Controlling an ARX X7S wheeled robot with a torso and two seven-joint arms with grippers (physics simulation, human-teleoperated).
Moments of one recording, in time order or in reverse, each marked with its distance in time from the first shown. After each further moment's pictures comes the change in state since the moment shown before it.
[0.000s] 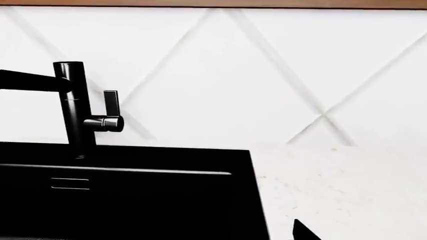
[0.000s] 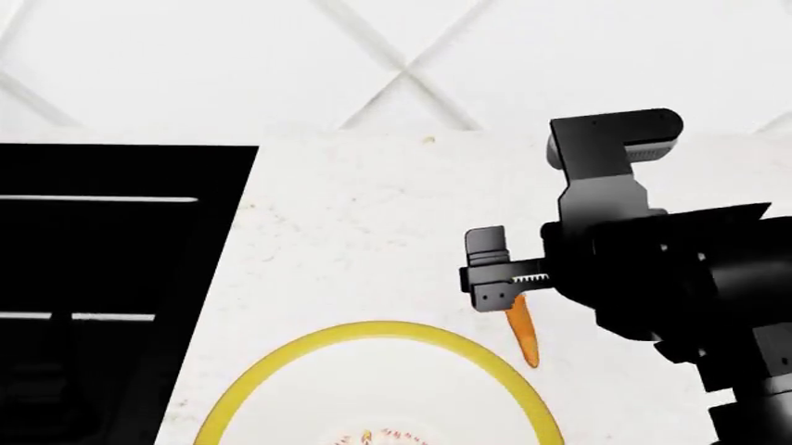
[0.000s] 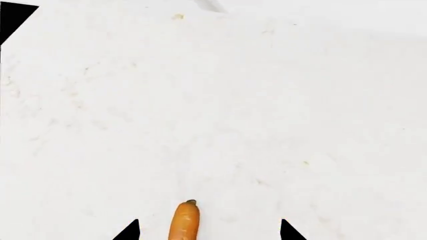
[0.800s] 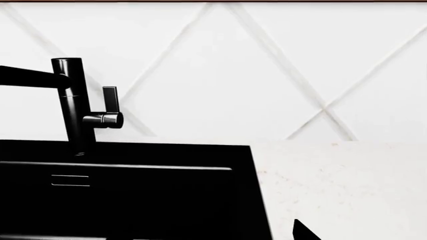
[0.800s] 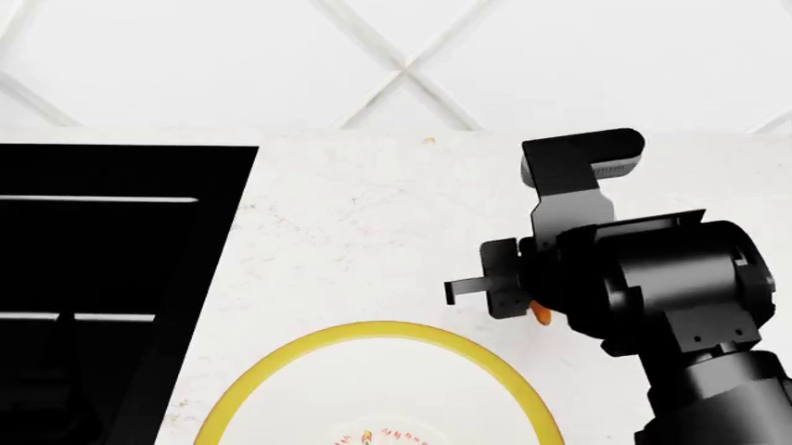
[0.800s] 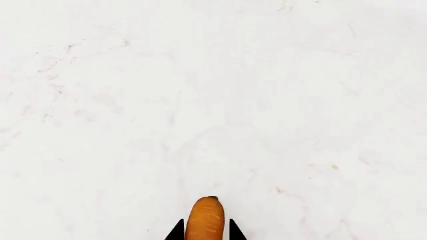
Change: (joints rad) left arm 0.021 -0.021 0.019 -0.022 -0.008 0.038 -0.014; right arm 0.048 -0.108 -0.134 0.277 -0.111 -0.158 -0.141
